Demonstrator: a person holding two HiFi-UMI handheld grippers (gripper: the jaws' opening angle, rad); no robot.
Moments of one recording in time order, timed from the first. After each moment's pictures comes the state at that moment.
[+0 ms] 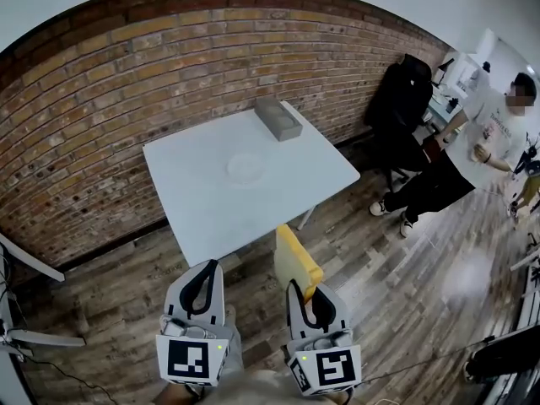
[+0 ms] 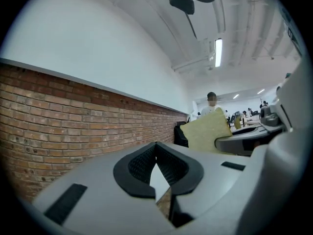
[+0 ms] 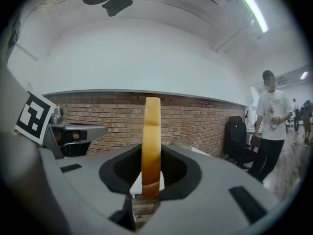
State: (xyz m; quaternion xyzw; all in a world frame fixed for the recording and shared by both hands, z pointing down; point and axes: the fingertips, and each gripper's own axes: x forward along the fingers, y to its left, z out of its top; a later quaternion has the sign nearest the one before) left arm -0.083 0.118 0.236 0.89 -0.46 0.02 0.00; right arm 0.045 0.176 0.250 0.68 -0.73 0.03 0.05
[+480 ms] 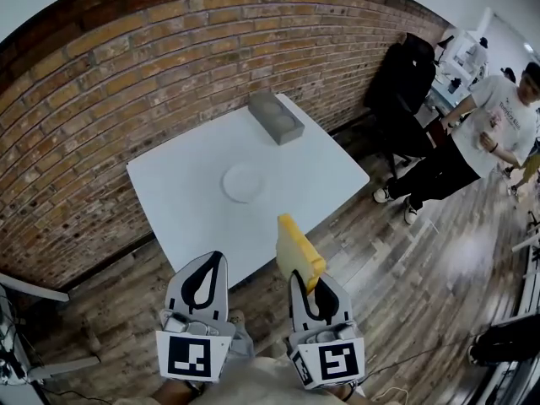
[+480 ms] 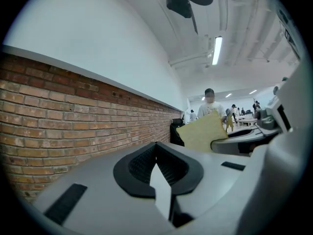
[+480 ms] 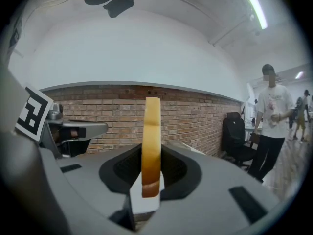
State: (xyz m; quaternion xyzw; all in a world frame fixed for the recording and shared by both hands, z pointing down) left arm -0.048 -0.032 0.231 0.91 -0.41 0.04 0.01; right arm 0.070 0.030 0.252 0.70 -0.71 0.05 0.06
